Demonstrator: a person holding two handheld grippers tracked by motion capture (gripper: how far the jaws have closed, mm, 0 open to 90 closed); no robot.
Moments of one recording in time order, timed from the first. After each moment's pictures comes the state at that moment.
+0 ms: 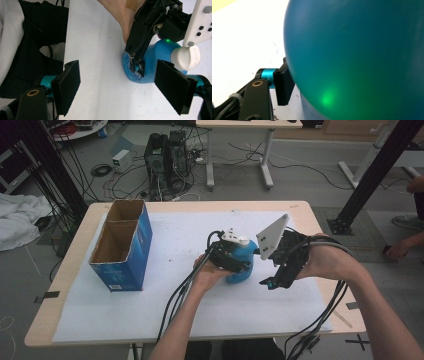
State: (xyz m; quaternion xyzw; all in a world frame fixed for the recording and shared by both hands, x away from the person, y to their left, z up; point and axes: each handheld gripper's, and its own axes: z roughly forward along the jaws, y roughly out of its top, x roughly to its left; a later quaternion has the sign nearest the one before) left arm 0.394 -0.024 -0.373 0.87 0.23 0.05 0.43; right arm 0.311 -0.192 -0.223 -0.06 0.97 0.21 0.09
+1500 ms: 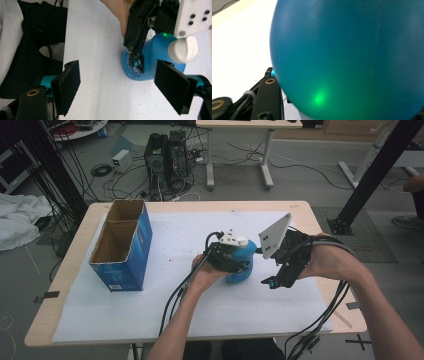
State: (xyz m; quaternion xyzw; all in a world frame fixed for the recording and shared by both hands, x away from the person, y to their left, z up) left arm 0.386 -0.017 -0.368 0.87 0.19 0.07 0.45; right arm 0.312 -0.196 -0.221 -0.05 0.97 0.21 0.09
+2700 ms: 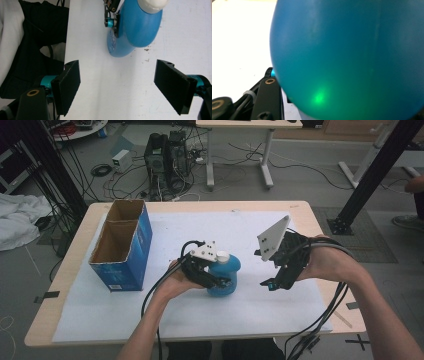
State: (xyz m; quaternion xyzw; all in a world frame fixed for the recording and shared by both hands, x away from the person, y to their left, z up) left arm 0.347 0.041 -0.357 0.89 0.08 0.03 0.46; right arm 0.310 -0.194 -0.224 -0.06 0.97 0.20 0.08
